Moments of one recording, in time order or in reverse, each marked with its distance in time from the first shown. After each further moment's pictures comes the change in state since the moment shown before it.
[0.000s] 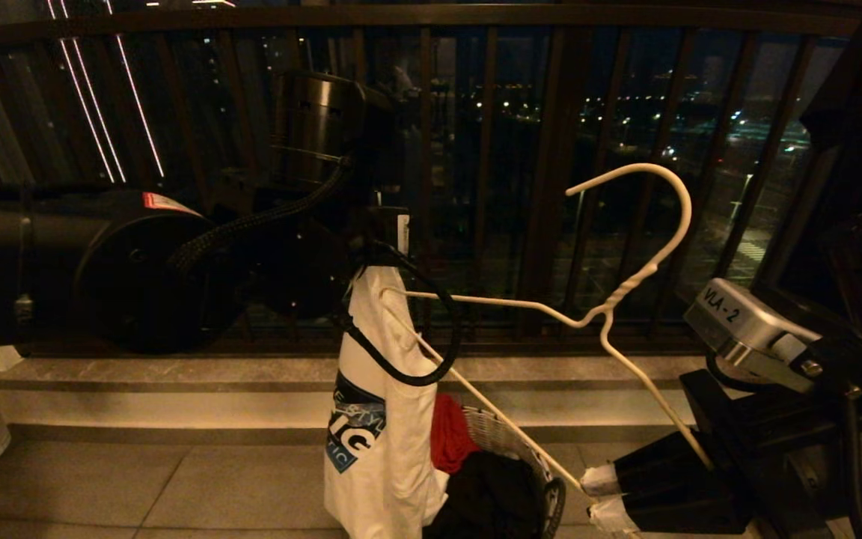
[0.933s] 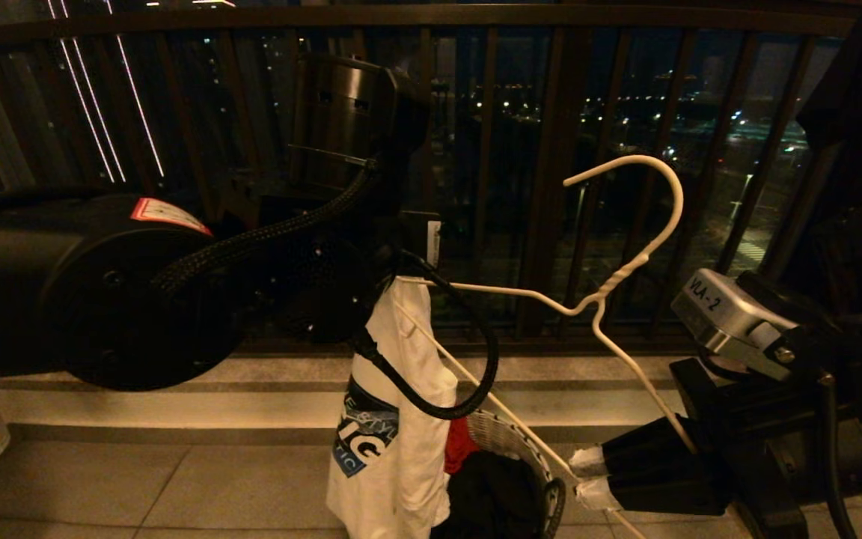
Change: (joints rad) left arm -0.105 -0.022 0.004 0.003 0.047 -0.001; right arm -0.001 0.016 0.000 -0.044 -0.032 0.008
